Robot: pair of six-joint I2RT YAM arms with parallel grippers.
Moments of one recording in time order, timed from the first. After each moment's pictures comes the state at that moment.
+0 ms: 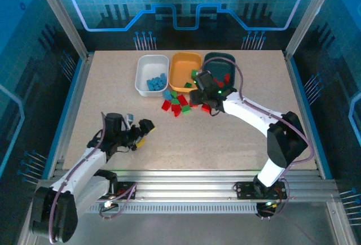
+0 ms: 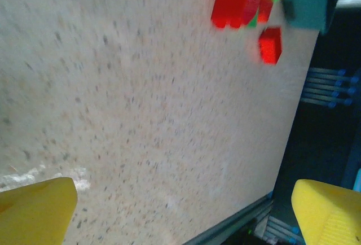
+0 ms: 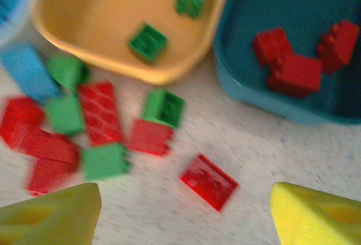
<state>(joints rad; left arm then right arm) -0.19 0.90 0.34 -0.23 0.57 -0.99 0.62 1.68 1.27 -0.54 0.32 0.31</state>
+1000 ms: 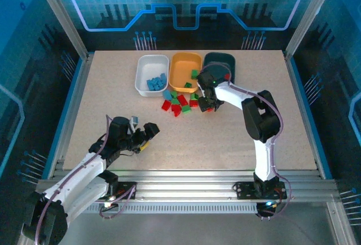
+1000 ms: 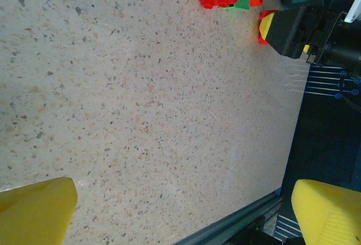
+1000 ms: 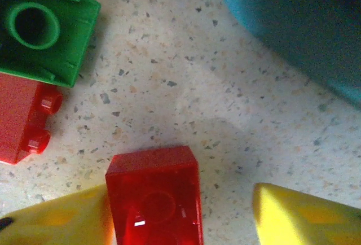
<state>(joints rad) -0.34 0.81 0.34 -0.25 0.43 -1.07 0.47 2.06 1.46 -0.70 0.19 0.09</state>
